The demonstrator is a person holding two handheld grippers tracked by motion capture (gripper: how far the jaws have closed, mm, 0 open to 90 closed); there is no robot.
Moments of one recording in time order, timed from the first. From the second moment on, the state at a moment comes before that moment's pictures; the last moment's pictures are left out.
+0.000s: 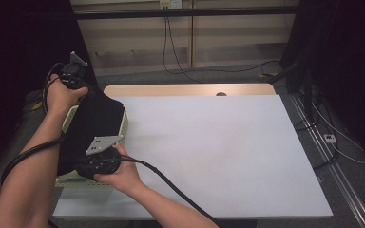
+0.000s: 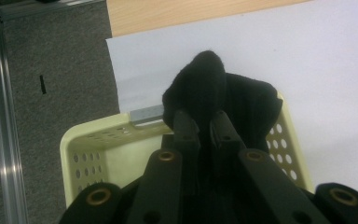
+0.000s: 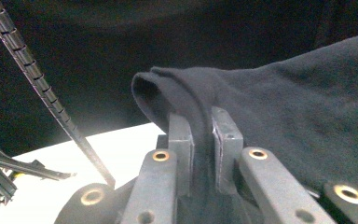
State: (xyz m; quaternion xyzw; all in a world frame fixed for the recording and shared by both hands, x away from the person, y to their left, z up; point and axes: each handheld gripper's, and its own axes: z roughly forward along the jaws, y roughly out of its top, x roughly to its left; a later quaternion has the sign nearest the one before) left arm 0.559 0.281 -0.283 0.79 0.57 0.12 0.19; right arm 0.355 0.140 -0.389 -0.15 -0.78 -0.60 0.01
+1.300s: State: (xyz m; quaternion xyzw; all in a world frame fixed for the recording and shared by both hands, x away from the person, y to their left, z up) left arm 0.538 0.301 -0.325 0.78 0.55 0.16 0.24; right arm 0.366 0.059 -0.381 -0.21 -0.83 -0.51 -0.08
